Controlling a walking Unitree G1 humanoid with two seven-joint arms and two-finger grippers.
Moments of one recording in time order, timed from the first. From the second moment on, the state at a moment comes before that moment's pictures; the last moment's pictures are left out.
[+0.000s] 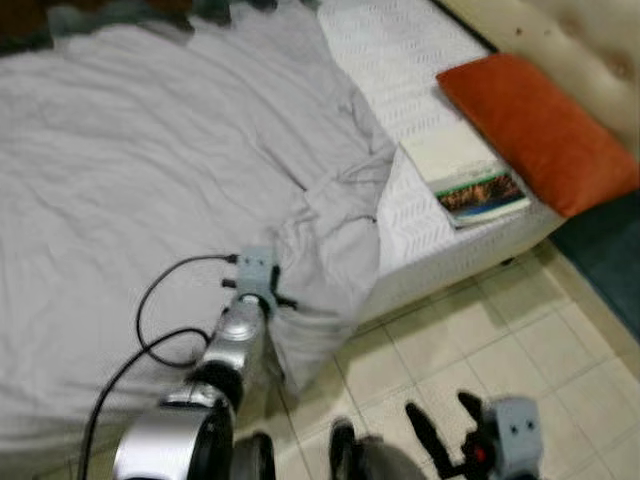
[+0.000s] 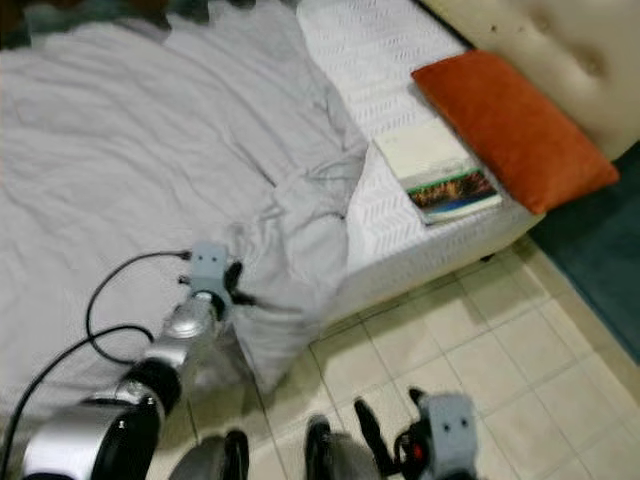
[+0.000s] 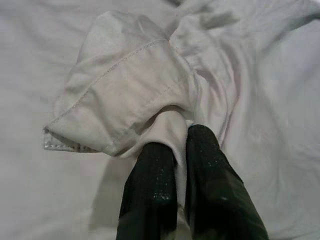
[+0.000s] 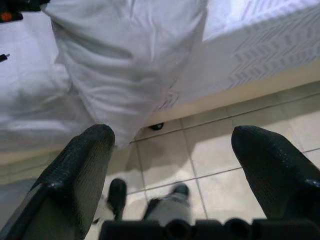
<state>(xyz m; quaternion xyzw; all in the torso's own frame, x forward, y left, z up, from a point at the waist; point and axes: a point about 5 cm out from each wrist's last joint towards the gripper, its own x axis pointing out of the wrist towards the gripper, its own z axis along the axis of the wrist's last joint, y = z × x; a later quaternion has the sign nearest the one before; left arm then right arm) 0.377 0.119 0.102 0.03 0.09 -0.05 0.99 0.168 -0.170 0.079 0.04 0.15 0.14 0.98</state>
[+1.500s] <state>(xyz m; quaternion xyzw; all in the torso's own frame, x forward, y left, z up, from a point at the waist) 0.353 0.028 0.086 0.17 0.13 -0.21 0.95 0.163 -0.161 0.056 0.02 0.17 0.15 0.97</state>
